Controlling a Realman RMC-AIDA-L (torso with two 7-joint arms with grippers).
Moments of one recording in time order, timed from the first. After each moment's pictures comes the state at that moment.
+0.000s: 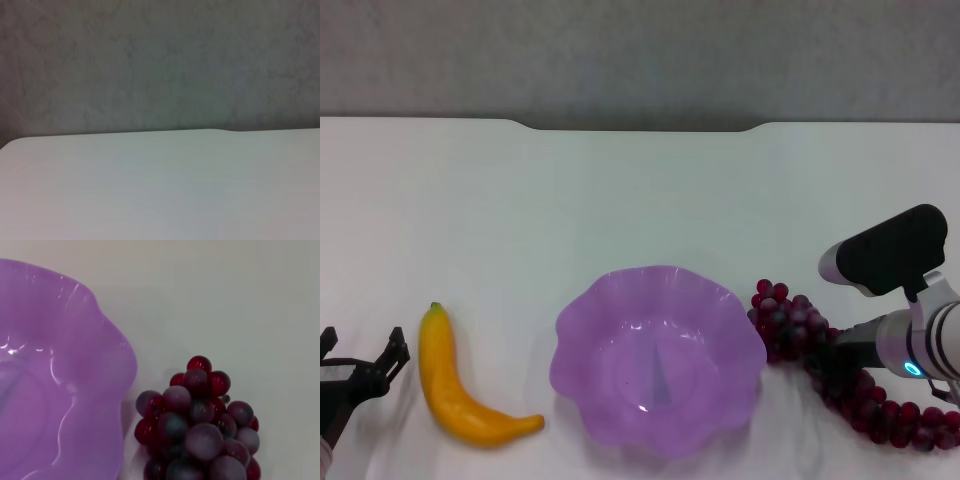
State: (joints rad) left arm -0.25 -2.05 -0.71 -0.30 2.10 0.89 -0.01; right arm 0.44 2.01 1.26 1.07 -2.70 0.73 -0.10
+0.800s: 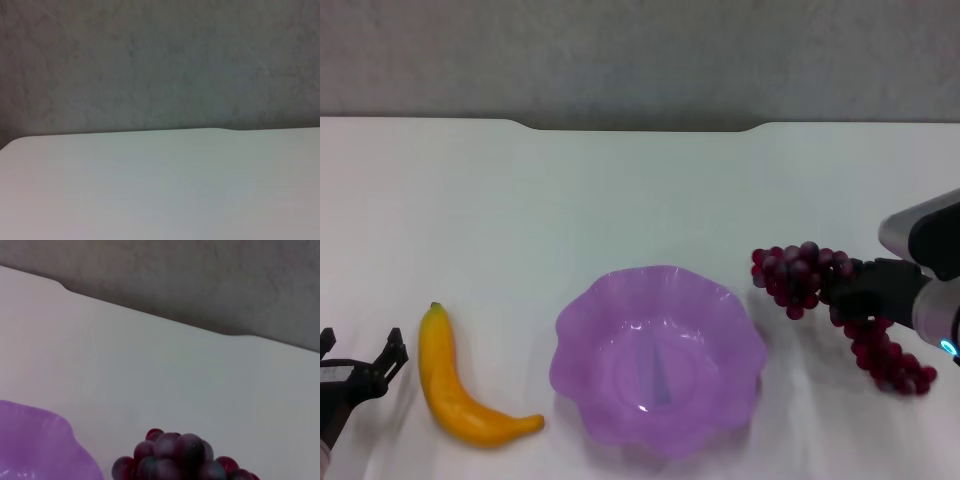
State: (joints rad) left arm -0.25 -2.05 -0.71 -0.30 2.10 0.89 -0.01; right arm 0.19 2.00 1.28 1.34 -2.79 0.48 -0.10
